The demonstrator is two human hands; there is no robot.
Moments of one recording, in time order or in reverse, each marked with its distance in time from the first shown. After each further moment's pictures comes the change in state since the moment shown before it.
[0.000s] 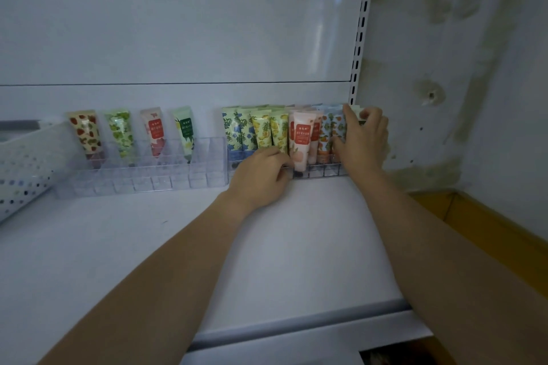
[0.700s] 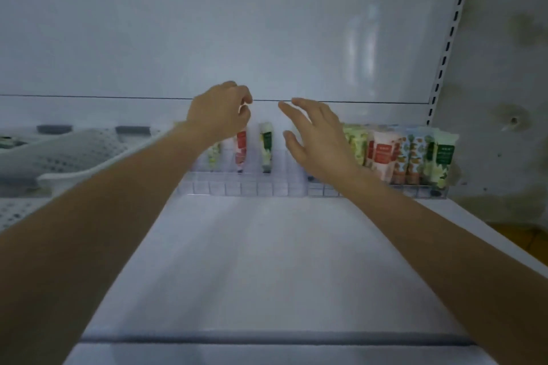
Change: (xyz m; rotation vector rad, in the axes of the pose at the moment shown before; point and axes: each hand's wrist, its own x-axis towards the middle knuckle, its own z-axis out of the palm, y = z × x) left_hand -0.013 -0.109 -0.172 0.297 0.163 -0.261; right_hand -0.033 -0.179 -0.025 0.283 -0.021 -0.660
